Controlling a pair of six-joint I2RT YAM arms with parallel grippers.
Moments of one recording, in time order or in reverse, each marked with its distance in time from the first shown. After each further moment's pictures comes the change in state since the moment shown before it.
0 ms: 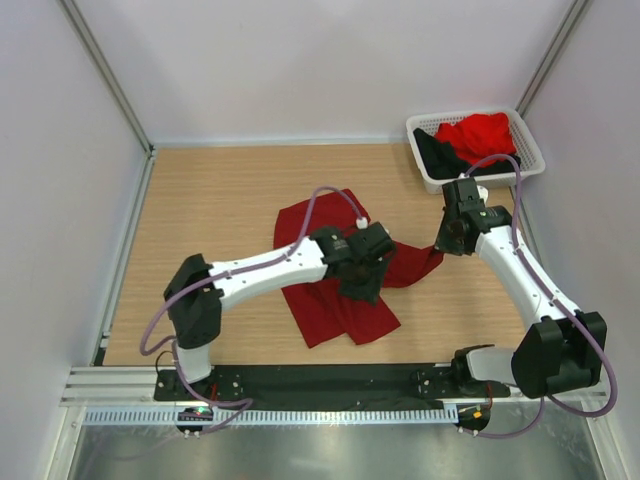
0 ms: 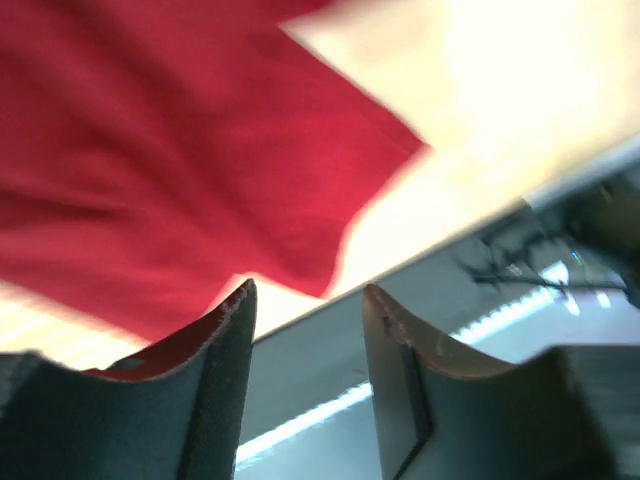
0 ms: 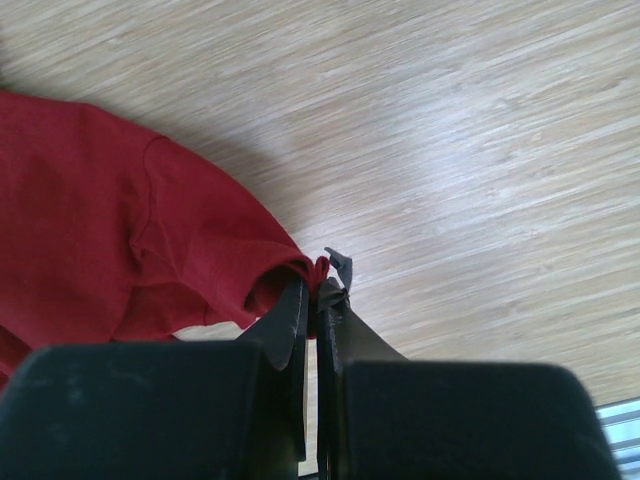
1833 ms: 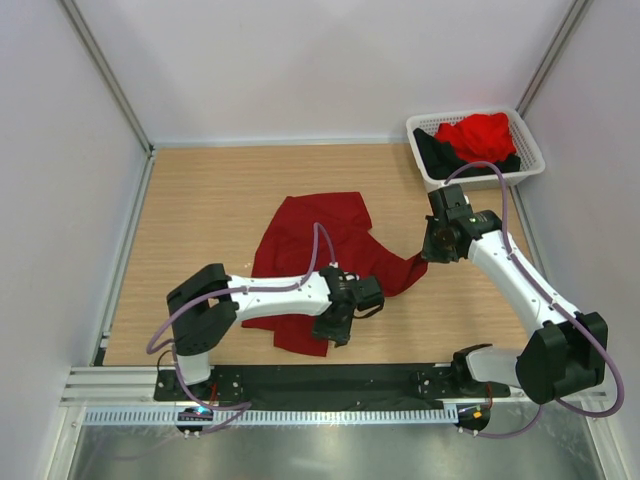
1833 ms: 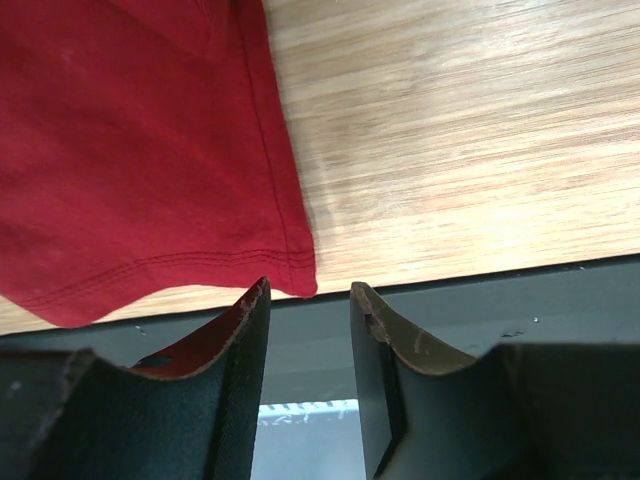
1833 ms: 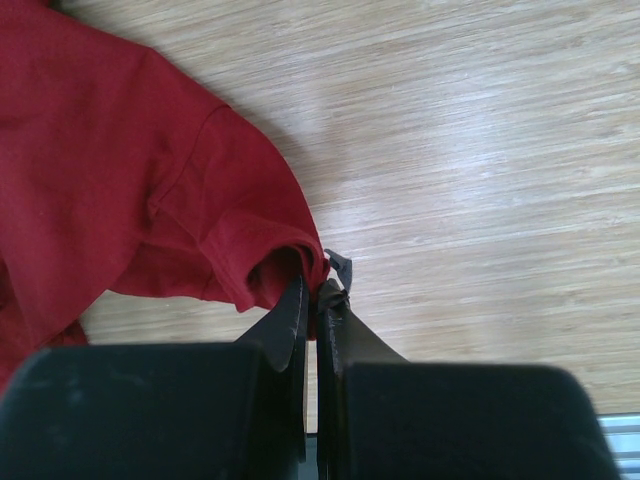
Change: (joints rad) left arm -0.150 0.021 -0.291 -0.072 -0.098 -0.255; right arm 0.101 -0.018 -0.026 -0.024 -0.108 -0.006
